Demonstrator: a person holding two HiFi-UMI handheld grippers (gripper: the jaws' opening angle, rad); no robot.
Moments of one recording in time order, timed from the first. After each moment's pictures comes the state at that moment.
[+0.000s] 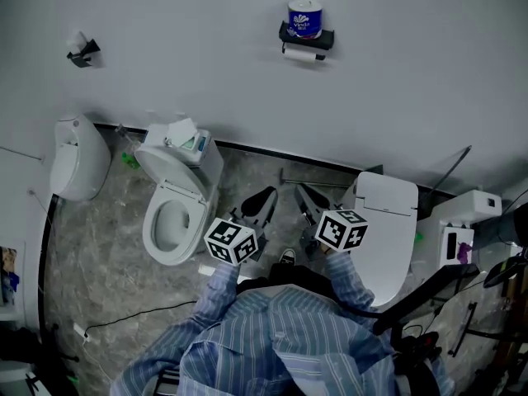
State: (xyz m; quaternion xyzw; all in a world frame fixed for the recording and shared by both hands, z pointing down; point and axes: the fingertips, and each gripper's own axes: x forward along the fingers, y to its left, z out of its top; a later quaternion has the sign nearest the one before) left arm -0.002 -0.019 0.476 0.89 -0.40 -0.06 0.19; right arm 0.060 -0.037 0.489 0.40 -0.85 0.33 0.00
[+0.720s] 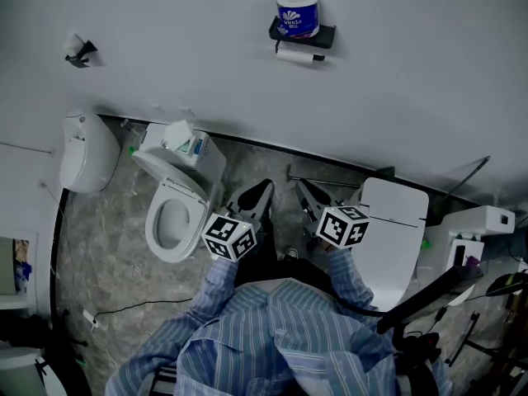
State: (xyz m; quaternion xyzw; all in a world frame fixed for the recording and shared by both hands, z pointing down) left arm 0.025 -0.102 0.486 0.87 -0.45 -0.03 0.19; right arm 0.096 -0.116 0.514 0.37 -0.85 0.37 -0.01
